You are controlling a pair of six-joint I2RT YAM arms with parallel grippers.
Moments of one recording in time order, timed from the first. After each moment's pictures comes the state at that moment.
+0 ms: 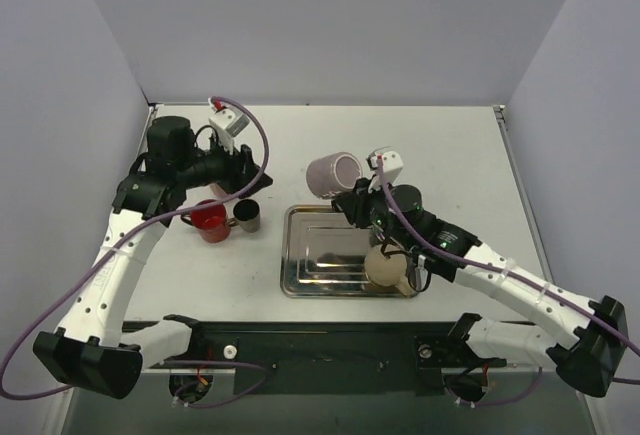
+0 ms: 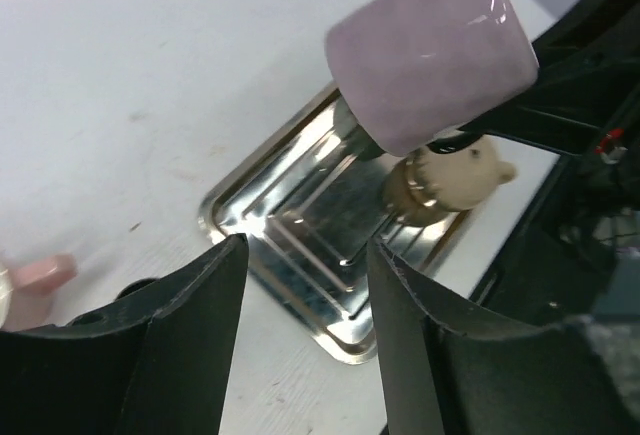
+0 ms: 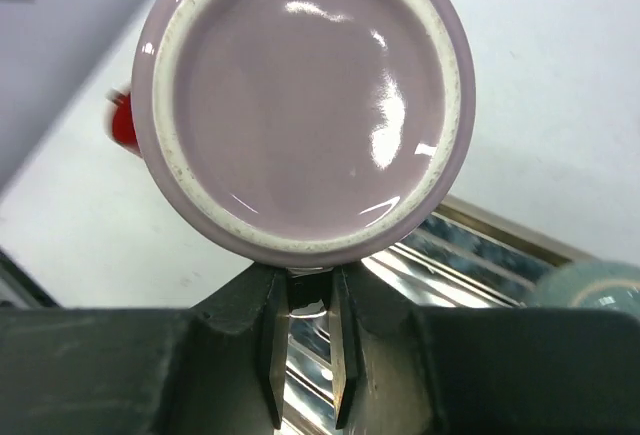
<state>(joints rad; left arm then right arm) -0.26 1.17 1.33 -0.69 0.56 0.07 0.86 1.10 0.84 -0.10 0.24 0.35</state>
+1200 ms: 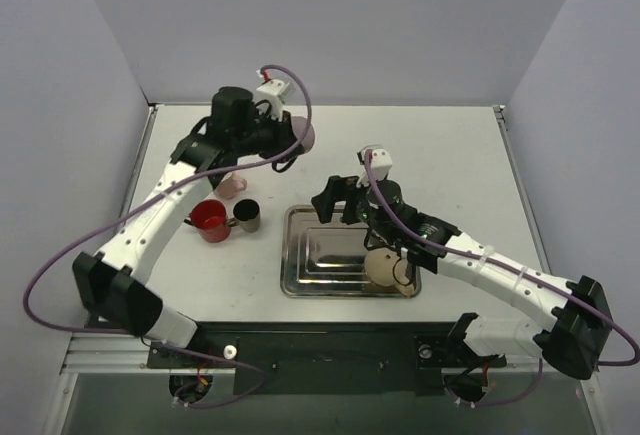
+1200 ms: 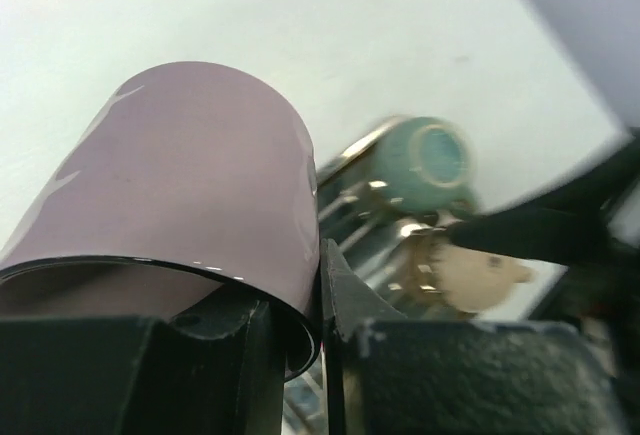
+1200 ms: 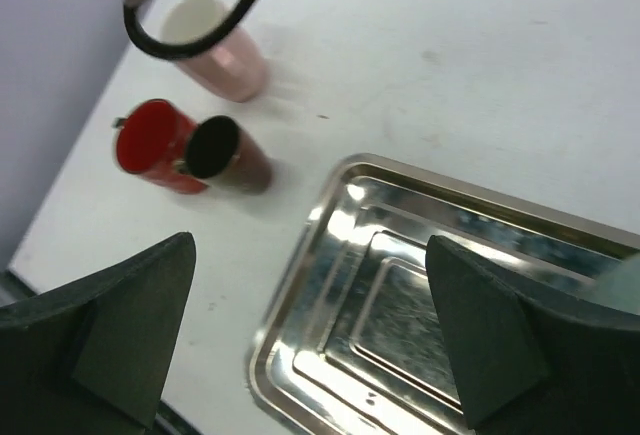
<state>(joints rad) -0.45 1.39 1.43 -0.42 0.42 -0.27 0.88 1.21 0.89 0.05 0.22 0.52</state>
